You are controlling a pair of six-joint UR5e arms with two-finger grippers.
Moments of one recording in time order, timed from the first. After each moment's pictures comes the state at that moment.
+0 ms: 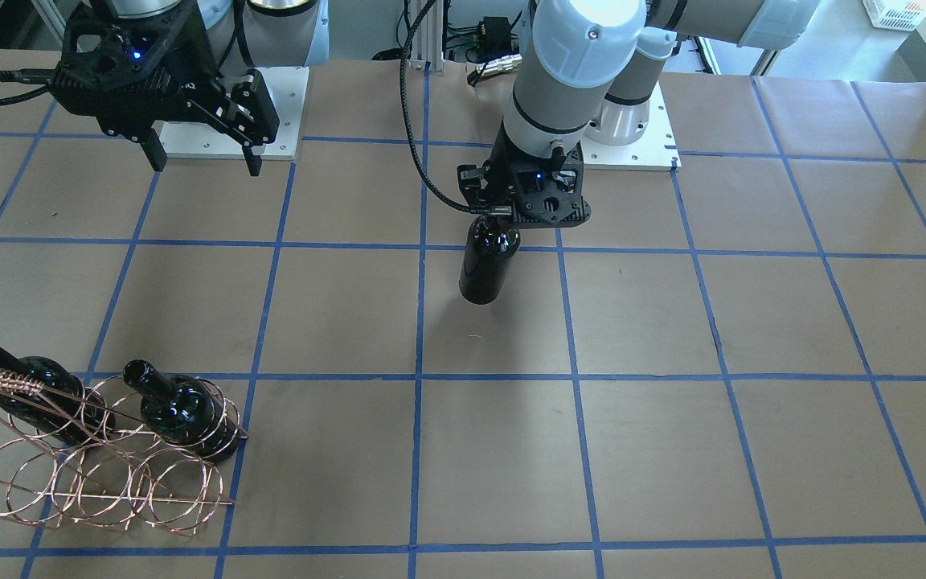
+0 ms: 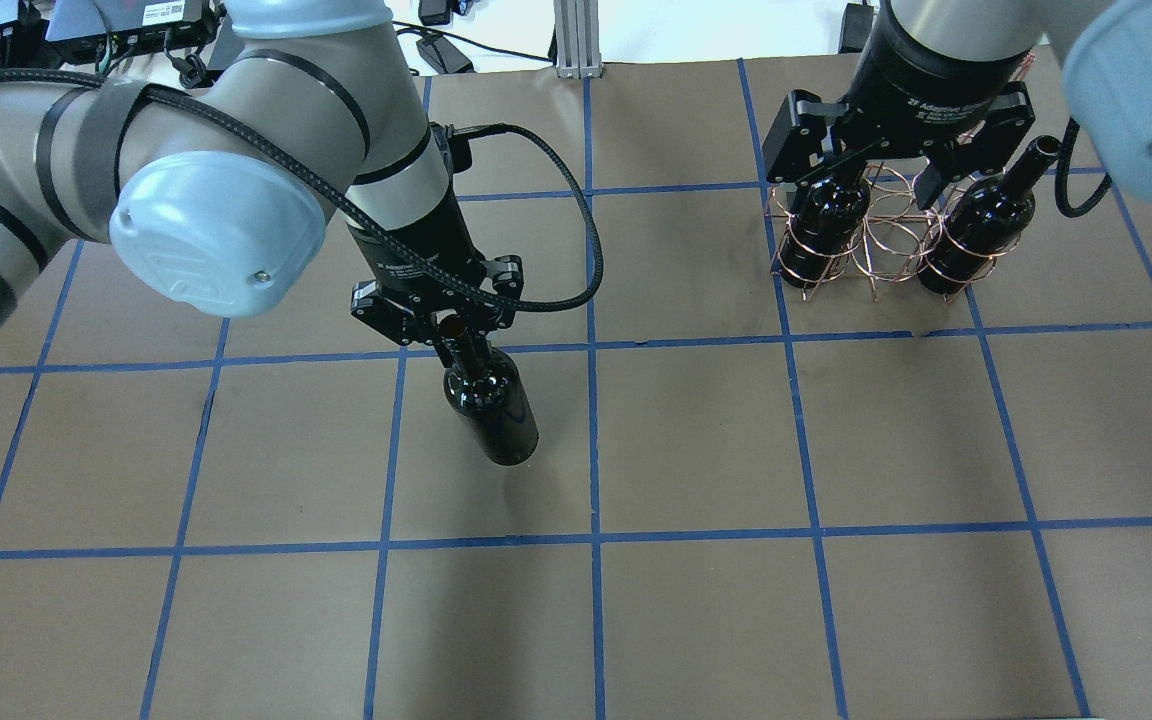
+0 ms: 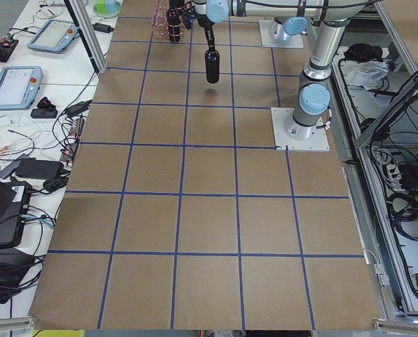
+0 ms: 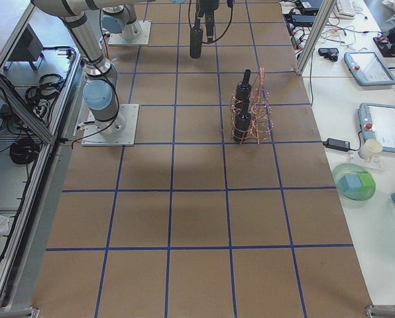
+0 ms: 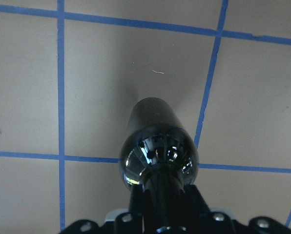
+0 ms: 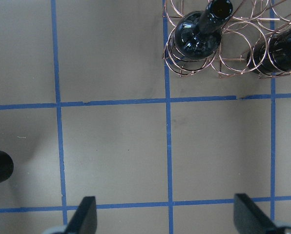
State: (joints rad) left arm -1.81 -1.66 -1.64 -1.57 1.45 -0.34; right arm 1.65 -1.62 1.52 -1.56 -1.59 0.11
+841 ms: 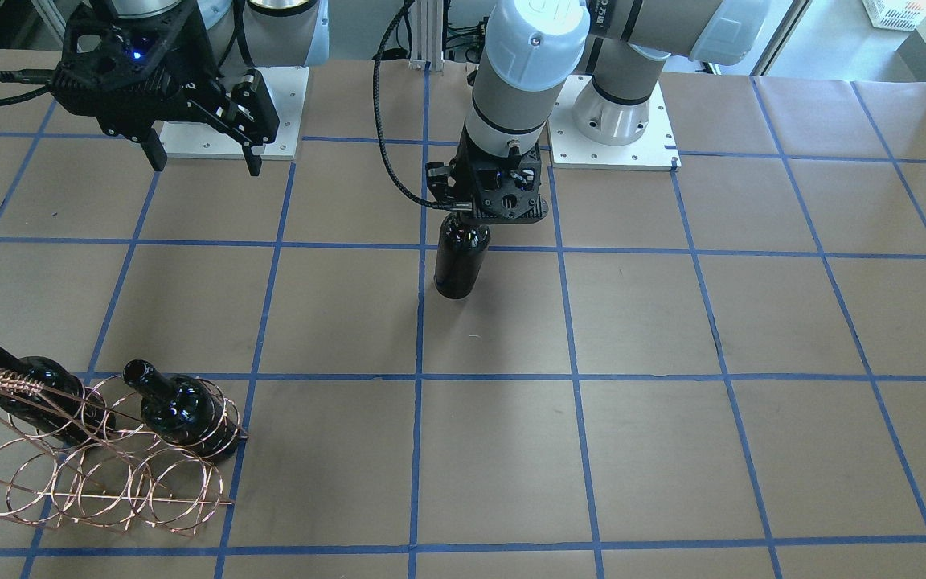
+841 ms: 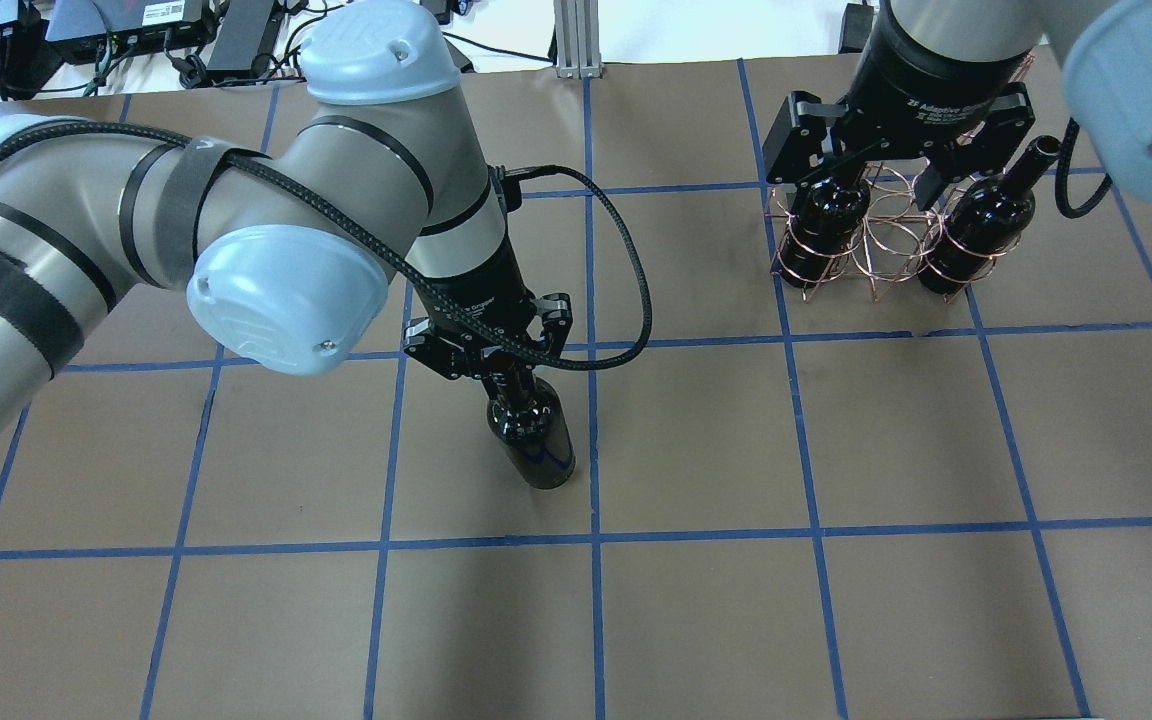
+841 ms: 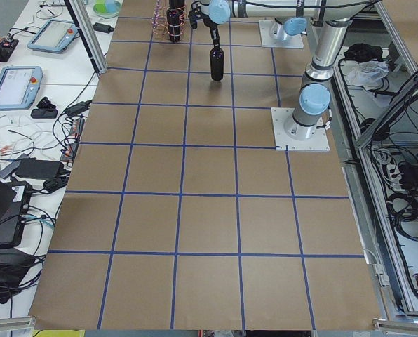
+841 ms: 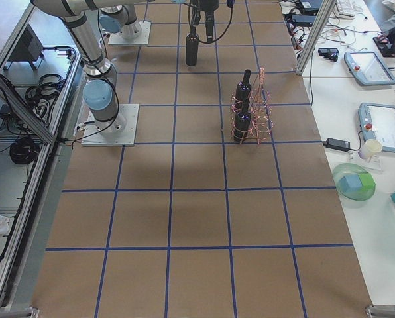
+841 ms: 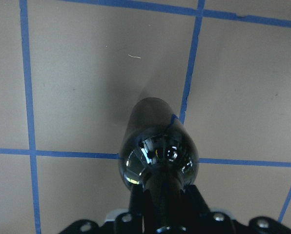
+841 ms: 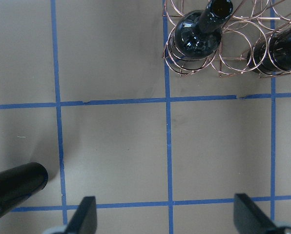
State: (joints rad) left arm -1.88 -1.67 -1.70 -1.49 1.43 -0.40; right arm 1.65 -1.62 1.52 -1.56 -1.59 0.11
